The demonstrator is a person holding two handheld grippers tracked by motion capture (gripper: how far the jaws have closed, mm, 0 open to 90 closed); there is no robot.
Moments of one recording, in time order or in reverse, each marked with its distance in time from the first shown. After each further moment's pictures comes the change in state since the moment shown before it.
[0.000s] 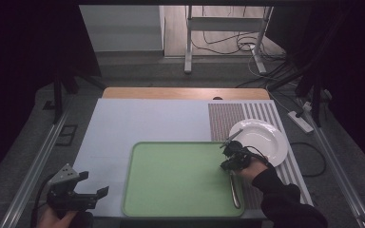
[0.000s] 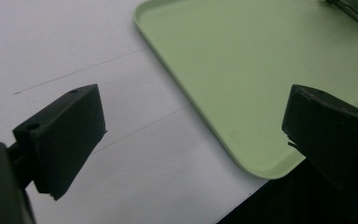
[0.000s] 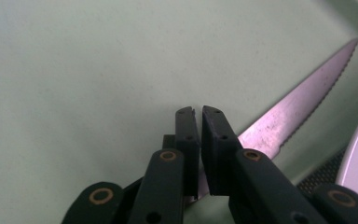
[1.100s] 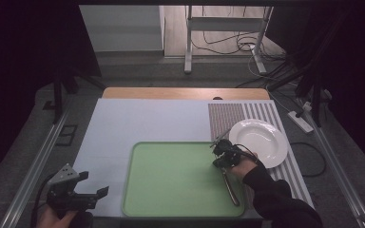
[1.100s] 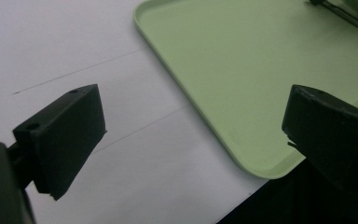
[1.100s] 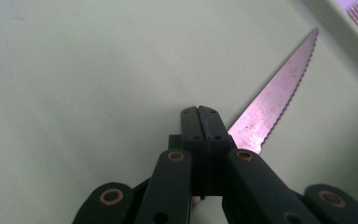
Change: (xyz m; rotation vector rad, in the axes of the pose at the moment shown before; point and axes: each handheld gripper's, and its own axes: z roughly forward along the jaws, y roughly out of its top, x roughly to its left) left arm 0.000 0.000 0.000 0.001 -0.001 0.000; right arm 0.011 0.022 0.014 0.014 -0.025 -0.055
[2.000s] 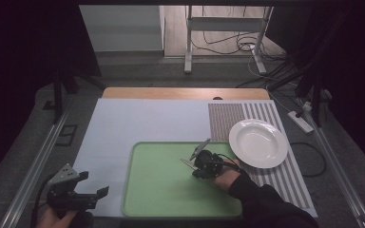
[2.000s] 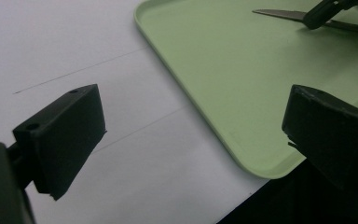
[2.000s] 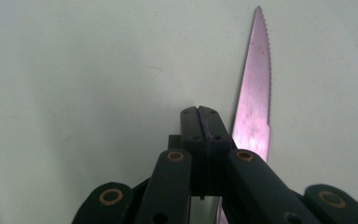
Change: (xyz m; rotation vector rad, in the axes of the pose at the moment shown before) left arm 0.000 0.000 0.000 0.000 0.003 0.001; right arm 0.062 0.027 0.017 -0.050 0.104 -0.180
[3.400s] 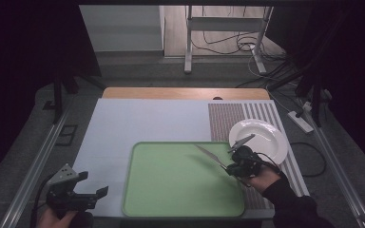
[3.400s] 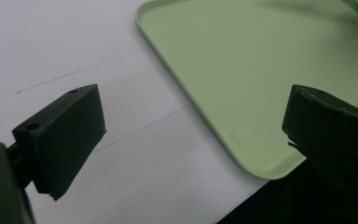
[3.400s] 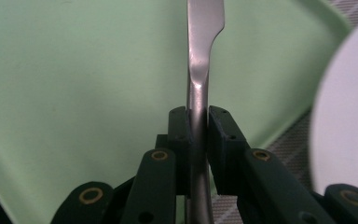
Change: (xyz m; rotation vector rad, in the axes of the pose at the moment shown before) left arm 0.000 -0.001 -0.001 -0.005 0.002 -0.007; right arm -0.023 -0.071 -0.076 -0.028 -0.128 0.245
